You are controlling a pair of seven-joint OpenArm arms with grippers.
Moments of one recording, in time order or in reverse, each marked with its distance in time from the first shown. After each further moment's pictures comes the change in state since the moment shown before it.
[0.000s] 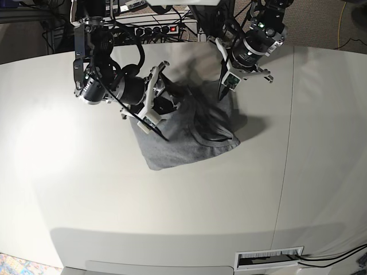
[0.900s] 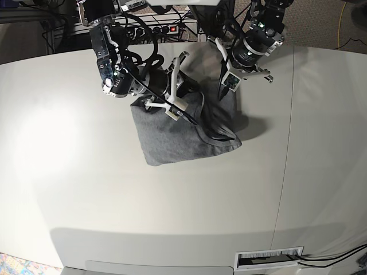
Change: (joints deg) left arm 0.0 0.0 0.0 0.0 0.0 0.0 0.2; right arm 0.0 0.0 -12.3 -8.3 -9.9 0.0 12.1
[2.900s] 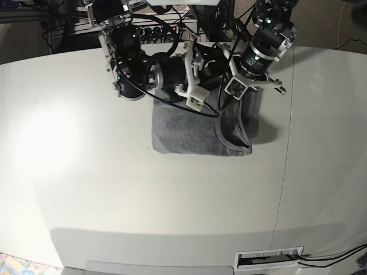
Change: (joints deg) left arm 0.2 -1.2 0.0 14.6 5.0 0.2 7.8; right arm 1.6 -2.7 -3.1 4.1 31.8 0.0 -21.3
